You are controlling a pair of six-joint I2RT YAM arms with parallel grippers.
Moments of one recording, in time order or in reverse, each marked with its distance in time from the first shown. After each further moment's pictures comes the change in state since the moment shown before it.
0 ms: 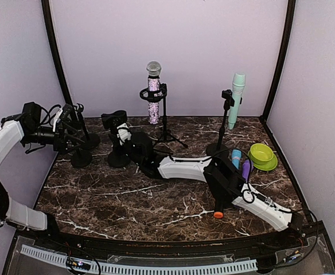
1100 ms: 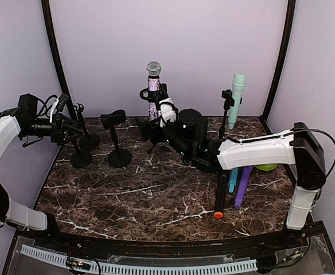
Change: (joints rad) left arm 0.003 -0.005 0.092 0.005 0.029 -0.096; right arm 0.030 -0.959 -1.074 0.085 0.157 0.027
